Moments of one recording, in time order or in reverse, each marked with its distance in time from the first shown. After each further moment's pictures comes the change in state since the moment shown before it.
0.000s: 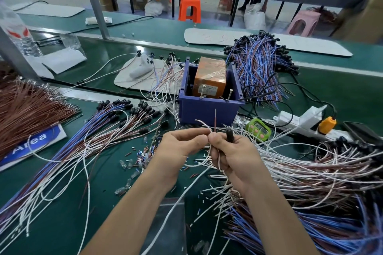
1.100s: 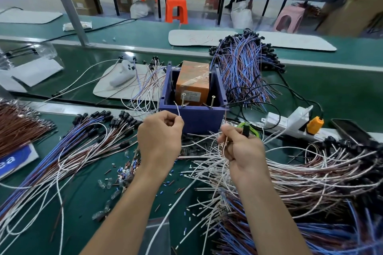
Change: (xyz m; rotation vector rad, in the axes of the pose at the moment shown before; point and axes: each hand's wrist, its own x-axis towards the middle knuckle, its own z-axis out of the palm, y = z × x) left_hand 0.063 0.010 0.019 0.890 0.608 0.373; right_hand 0.038 -0.016 -0.033 0.212 0.468 -0.025
